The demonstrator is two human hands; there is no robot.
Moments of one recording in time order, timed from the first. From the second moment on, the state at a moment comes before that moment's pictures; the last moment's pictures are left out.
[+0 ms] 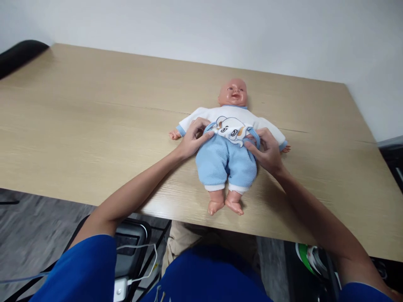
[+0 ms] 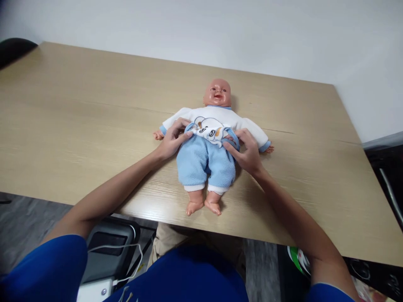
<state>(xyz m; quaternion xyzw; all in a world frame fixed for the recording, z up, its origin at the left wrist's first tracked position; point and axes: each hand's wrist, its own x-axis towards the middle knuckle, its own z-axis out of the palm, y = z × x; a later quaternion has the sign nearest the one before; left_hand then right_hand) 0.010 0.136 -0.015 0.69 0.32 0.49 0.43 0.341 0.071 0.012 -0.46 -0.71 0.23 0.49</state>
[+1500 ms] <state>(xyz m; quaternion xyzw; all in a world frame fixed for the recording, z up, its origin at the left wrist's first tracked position) -0.019 0.141 -0.018 0.76 0.32 0.32 0.48 0.381 0.071 -0.016 -0.52 -0.59 0.44 0.43</state>
